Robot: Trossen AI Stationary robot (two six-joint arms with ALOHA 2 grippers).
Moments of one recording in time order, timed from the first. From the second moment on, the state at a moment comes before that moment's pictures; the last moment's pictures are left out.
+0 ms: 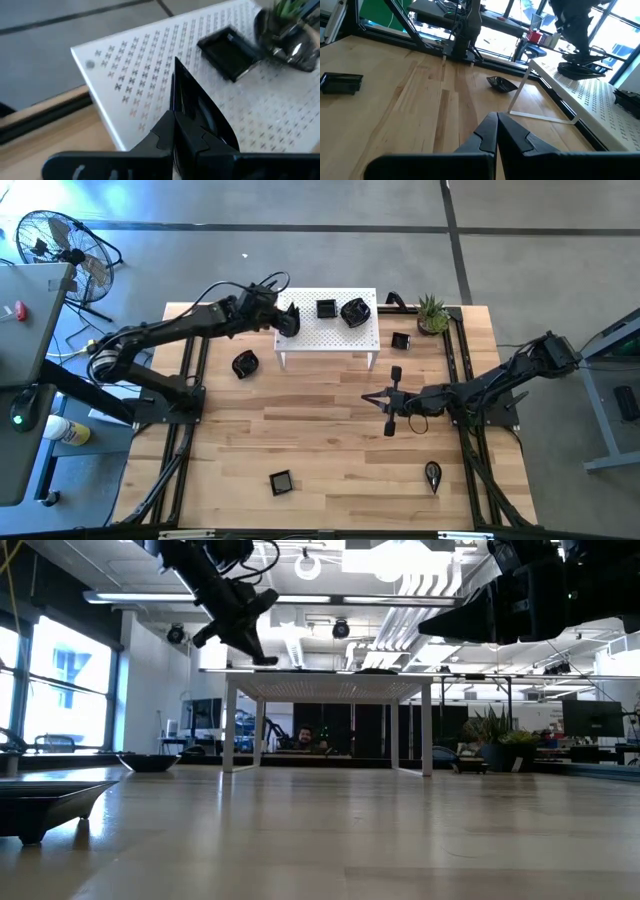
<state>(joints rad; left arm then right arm) 0.50 1.33 1.08 -0.40 -0.26 -0.45 0.27 1.23 0.29 0.81 0.44 -0.23</state>
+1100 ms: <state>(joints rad) 0.48 1.34 1.10 -0.43 -0.28 -0.31 0.27 1.23 0.29 0.81 0.44 -0.23</state>
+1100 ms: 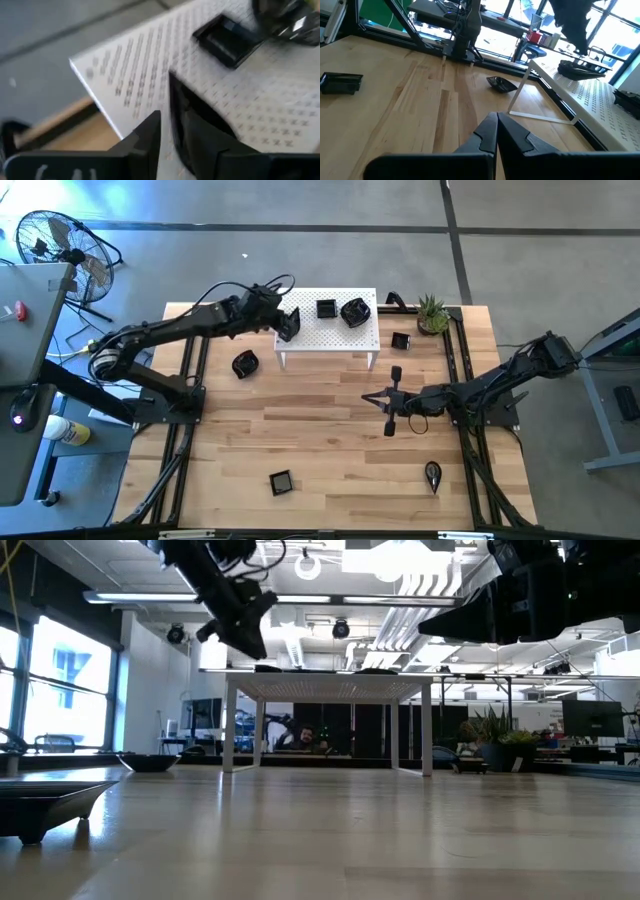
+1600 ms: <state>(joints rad) 0.31 1.12 0.84 -0.06 -0.28 -0.10 0.27 1.23 0.29 0.81 0.51 -0.19</state>
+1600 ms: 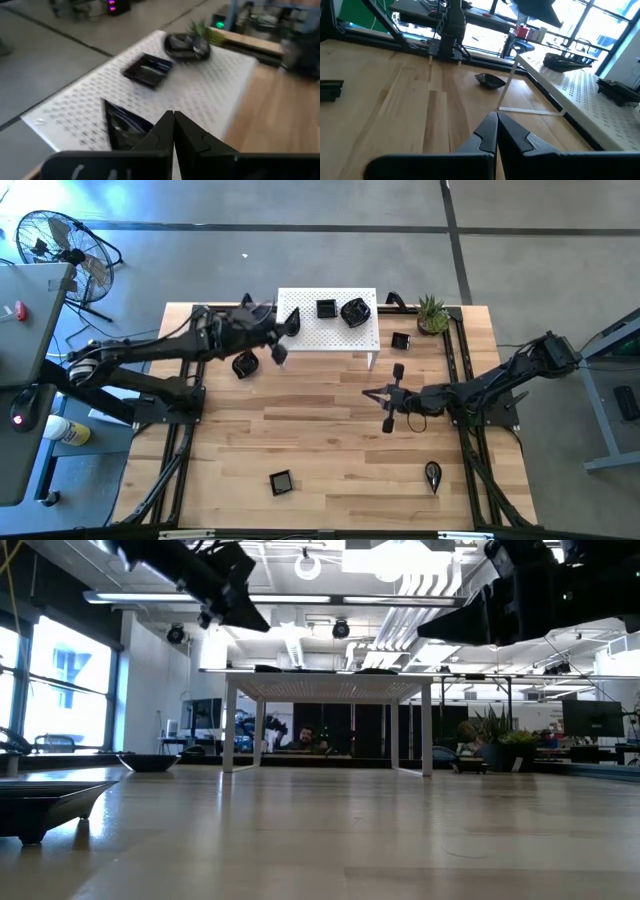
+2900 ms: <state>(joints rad) 0.27 0.97 0.25 0.58 -0.02 -0.03 0.25 1.18 0.59 0.08 0.70 0.34</state>
